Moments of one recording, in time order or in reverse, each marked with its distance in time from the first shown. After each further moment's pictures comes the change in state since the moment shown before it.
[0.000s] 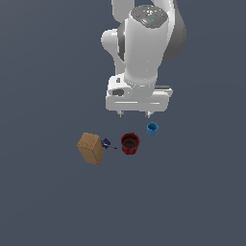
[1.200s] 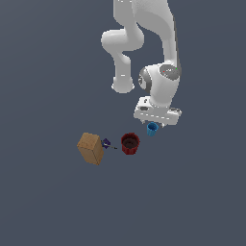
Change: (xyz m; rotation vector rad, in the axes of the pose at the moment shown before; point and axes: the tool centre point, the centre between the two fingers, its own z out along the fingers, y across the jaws) arm -0.077 -0.112 0.159 0.019 0.026 0.232
